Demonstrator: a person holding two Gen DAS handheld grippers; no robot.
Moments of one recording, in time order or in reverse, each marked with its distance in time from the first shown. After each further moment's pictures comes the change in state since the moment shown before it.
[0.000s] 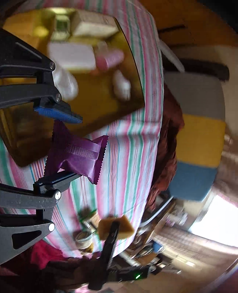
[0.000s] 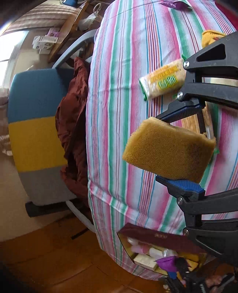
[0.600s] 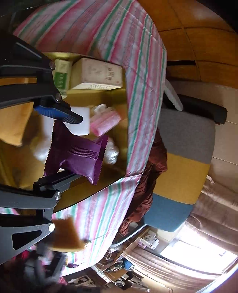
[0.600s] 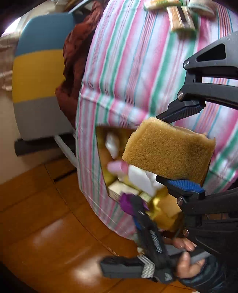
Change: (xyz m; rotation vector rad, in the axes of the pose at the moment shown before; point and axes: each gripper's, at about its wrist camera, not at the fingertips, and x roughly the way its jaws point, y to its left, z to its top) left arm -0.038 0.107 0.004 -0.152 -0.113 0.107; right arm -0.001 0.210 -0.046 -0.171 0.056 0.320
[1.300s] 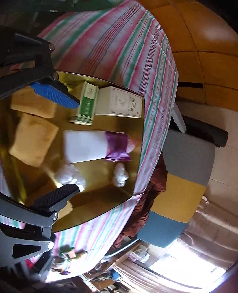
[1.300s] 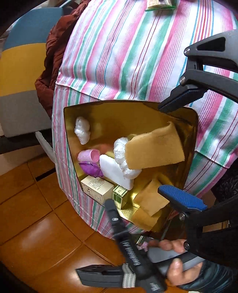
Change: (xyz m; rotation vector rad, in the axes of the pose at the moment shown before) left arm -0.023 0.028 -0.052 -0.098 -0.004 0.094; right arm 0.028 0.021 -0.036 0.010 0.095 -0.035
